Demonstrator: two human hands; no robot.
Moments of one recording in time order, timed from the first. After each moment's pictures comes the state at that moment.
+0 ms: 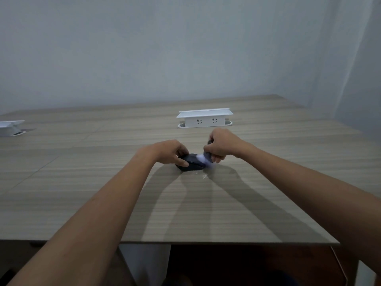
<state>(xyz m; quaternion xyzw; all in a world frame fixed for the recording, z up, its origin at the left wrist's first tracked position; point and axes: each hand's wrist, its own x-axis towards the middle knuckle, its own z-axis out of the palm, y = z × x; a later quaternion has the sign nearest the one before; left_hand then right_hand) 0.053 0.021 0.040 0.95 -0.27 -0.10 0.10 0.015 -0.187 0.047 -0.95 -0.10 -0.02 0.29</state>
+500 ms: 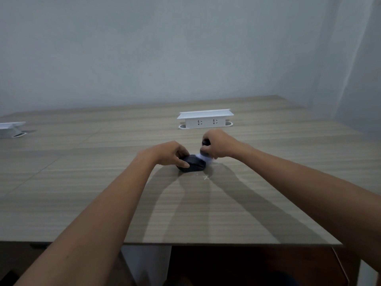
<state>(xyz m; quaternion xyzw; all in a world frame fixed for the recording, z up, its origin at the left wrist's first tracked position) 0.054 0.025 0.035 0.95 -0.25 -0.11 0.16 0.021 -0.180 0.048 -0.96 -0.15 -0.07 0.22</state>
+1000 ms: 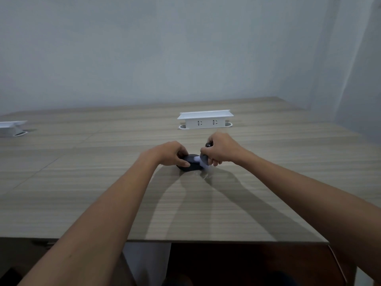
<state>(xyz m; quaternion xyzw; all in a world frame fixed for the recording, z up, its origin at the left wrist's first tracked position) 0.043 0.018 0.037 0.96 -0.23 -0.09 0.13 0.005 -0.184 0.036 -0.93 -0.11 -0.07 0.33</state>
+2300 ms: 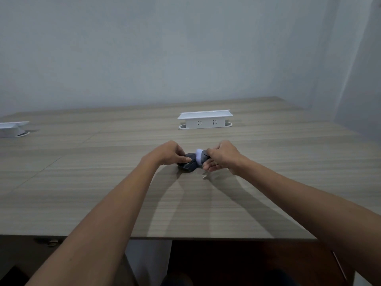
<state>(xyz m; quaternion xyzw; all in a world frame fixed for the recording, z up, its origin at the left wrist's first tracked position) 0.037 0.018 0.030 0.96 -0.16 -0.06 0.21 -0.013 -0.181 0.021 -0.79 0.03 0.04 0.60</state>
